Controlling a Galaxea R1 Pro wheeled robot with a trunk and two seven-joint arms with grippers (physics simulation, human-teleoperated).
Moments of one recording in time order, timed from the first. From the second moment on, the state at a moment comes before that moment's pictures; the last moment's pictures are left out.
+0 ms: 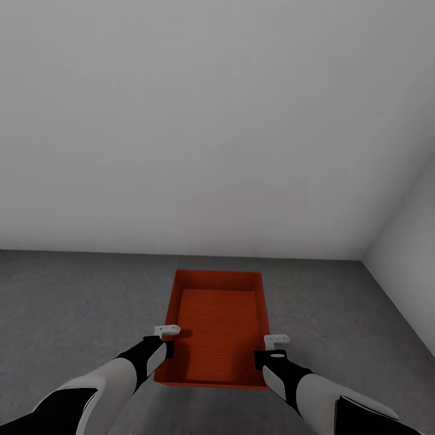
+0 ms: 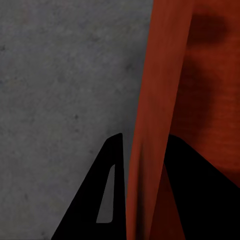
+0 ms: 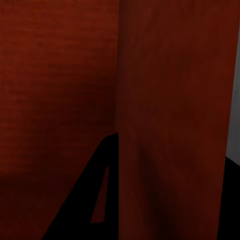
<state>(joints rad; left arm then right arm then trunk) -0.83 -0.11 0.06 -0.09 0.03 0.27 0.24 -0.78 0.12 1.25 -0.06 -1.21 0.05 -0.27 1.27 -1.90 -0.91</state>
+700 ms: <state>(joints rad) -0.83 -0.11 0.06 -0.09 0.03 0.27 0.25 -0.78 0.12 1.24 -0.06 -1.20 0.05 -0.27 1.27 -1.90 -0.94</state>
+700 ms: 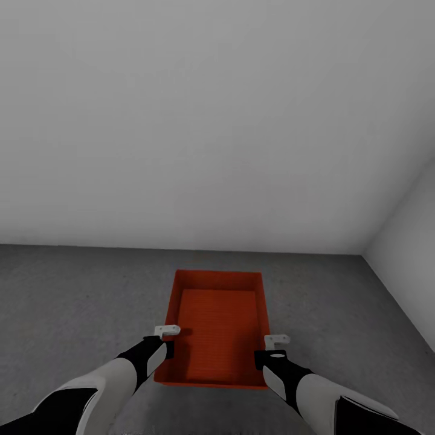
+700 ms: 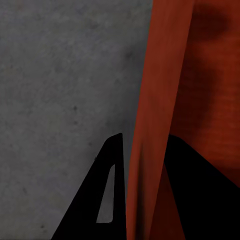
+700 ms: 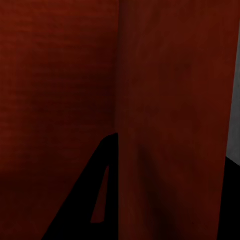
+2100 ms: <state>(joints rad) -0.83 -0.11 0.07 -0.09 0.03 0.27 0.25 -0.78 0.12 1.24 -0.06 -1.20 0.05 -0.26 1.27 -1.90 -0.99</state>
